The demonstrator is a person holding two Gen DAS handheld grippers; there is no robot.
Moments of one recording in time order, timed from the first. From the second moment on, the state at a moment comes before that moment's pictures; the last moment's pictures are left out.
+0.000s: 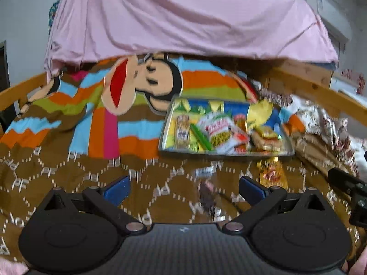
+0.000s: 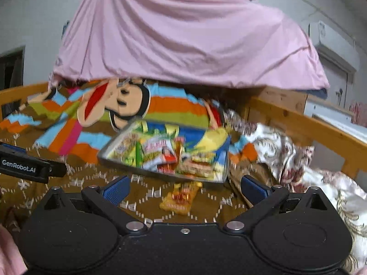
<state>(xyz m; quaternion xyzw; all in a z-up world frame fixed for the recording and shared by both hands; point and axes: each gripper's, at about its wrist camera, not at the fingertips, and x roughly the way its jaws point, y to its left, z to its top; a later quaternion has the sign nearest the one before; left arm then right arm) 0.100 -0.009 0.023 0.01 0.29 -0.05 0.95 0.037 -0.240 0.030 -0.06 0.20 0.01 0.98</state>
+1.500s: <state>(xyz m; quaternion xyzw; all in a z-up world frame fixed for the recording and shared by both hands) 0.226 -0.040 -0.068 0.05 0.48 -0.10 0.87 0.202 -0.250 -0.040 -0.11 0.34 0.05 0.93</state>
